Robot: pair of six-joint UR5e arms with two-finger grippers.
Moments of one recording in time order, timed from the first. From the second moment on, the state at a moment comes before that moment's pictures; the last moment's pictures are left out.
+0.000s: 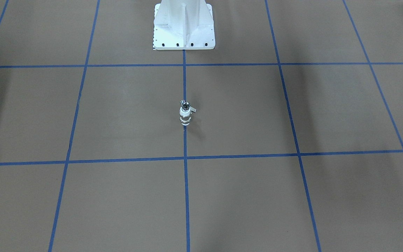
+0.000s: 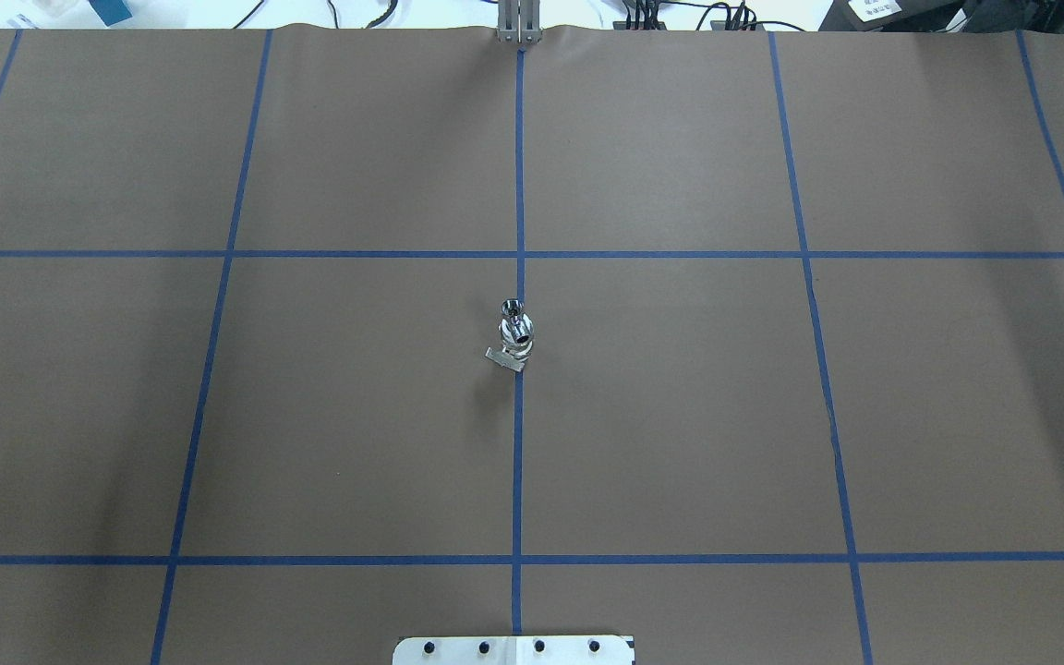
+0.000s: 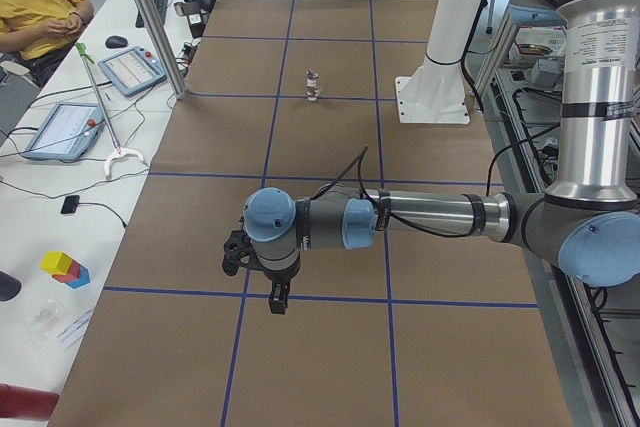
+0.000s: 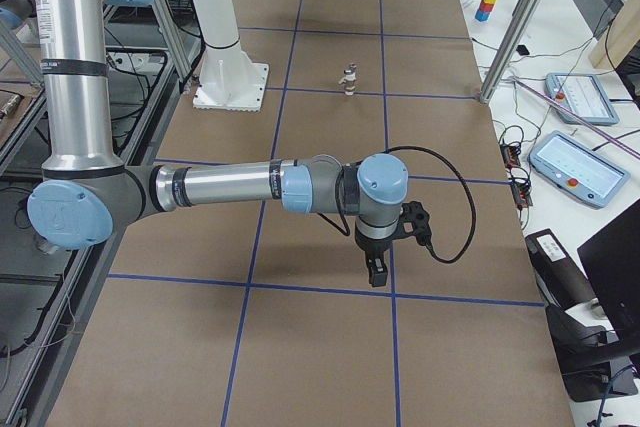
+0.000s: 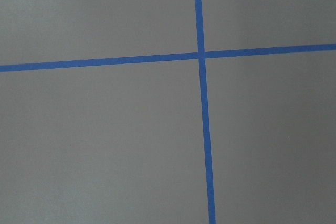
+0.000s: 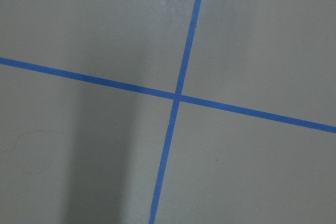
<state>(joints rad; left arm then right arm) -1.63 -1.52 -1.67 -1.49 -2.37 0.15 1.60 -1.56 1.69 -1.67 2.31 -0.19</state>
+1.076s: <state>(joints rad) -1.63 -1.51 -1.69 -1.49 -2.37 0.14 1.60 -1.56 1.71 -1.66 2.31 -0.17</state>
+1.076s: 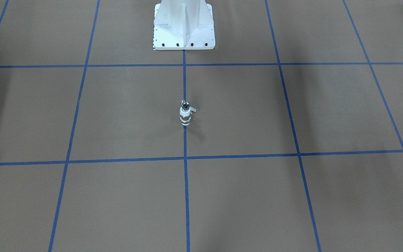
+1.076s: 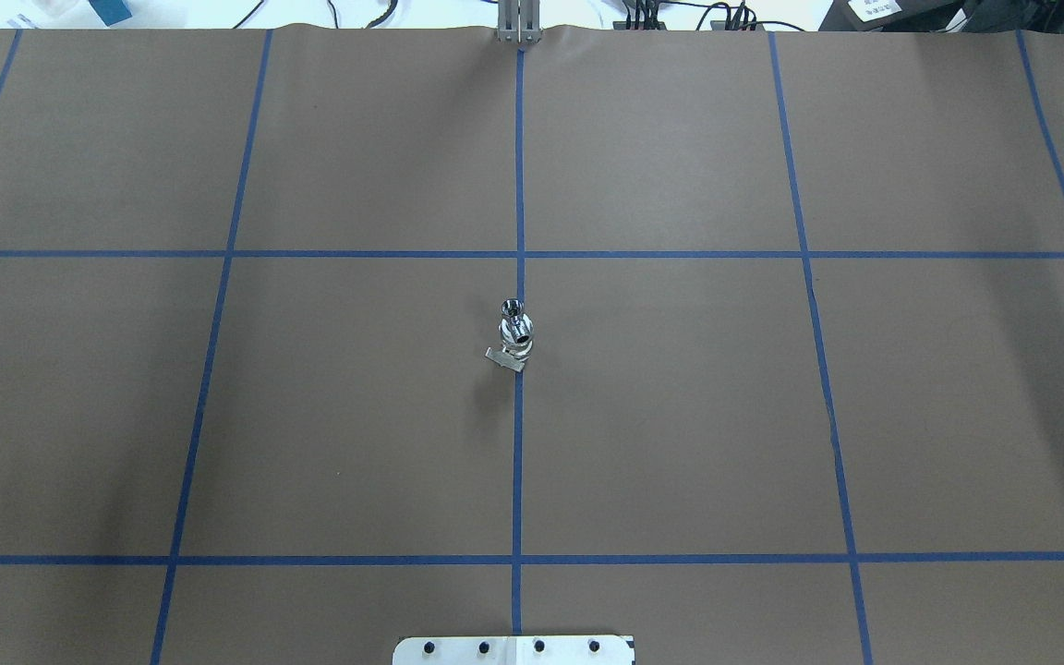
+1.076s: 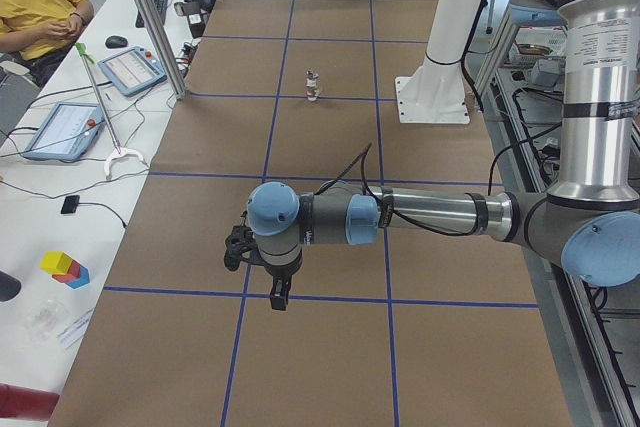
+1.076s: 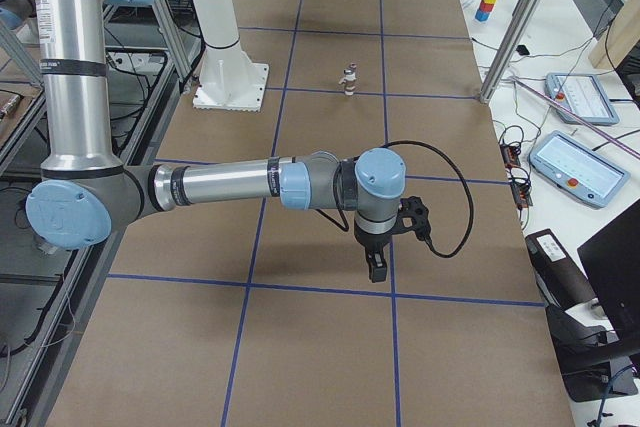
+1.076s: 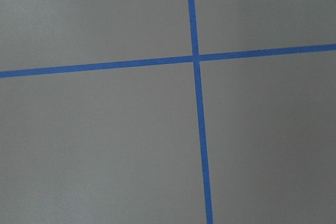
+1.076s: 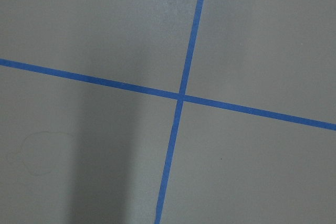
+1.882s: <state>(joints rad) -1.63 -1.51 -1.70 -1.49 -2.37 0.14 1.60 -1.56 1.71 -1.66 2.31 -0.14</state>
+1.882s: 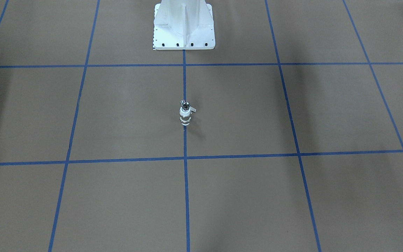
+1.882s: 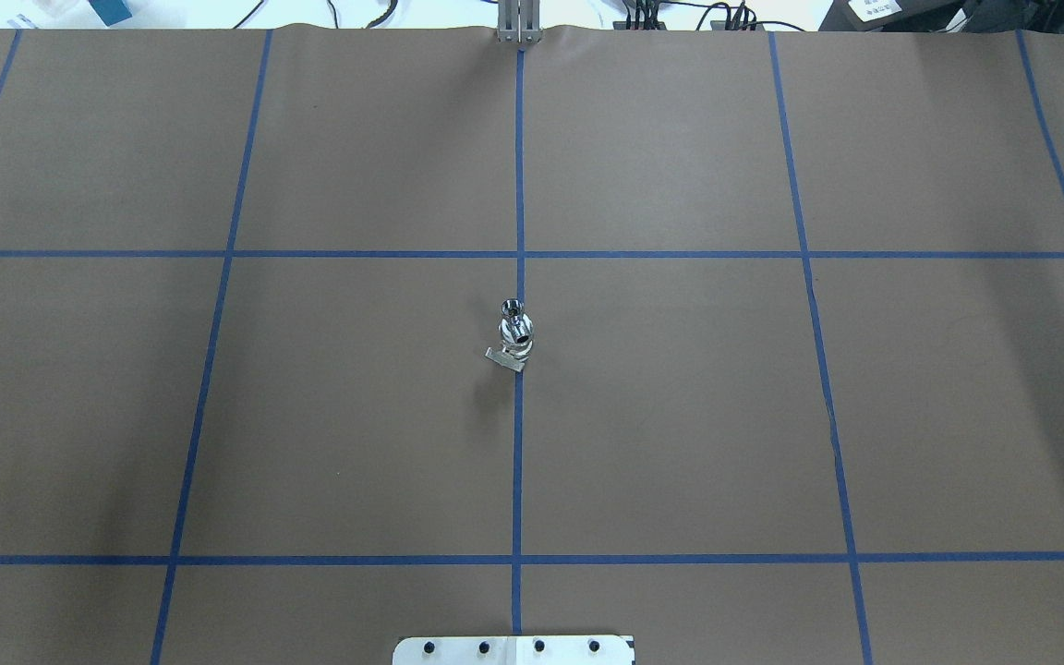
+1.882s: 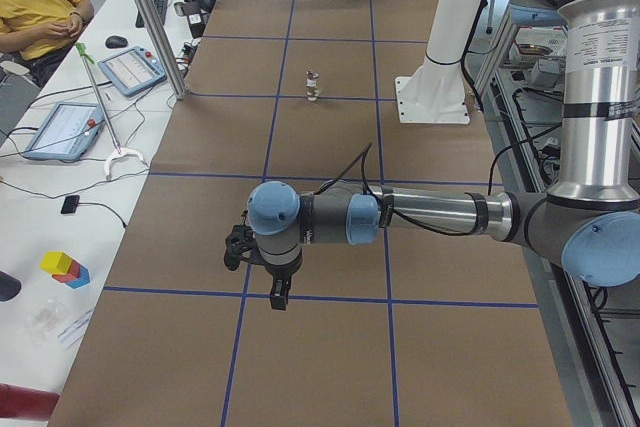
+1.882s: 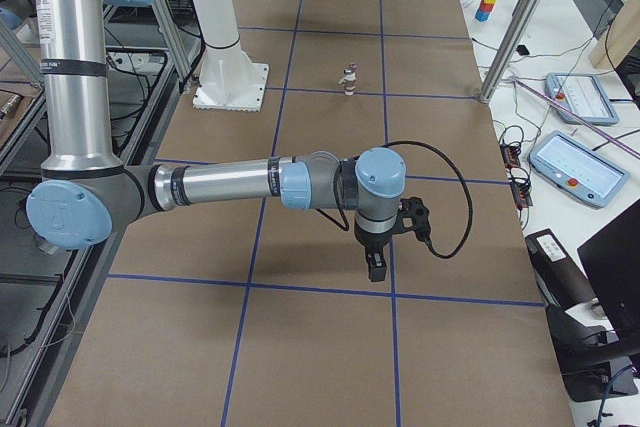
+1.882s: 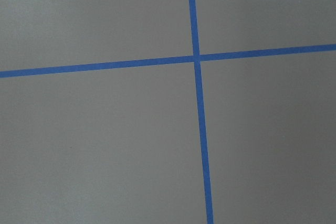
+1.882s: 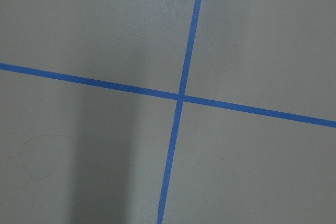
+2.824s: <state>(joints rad) -1.63 -1.51 -1.69 -1.48 -2.37 0.14 1.60 -1.56 1.71 -1.66 2.30 -0.14</state>
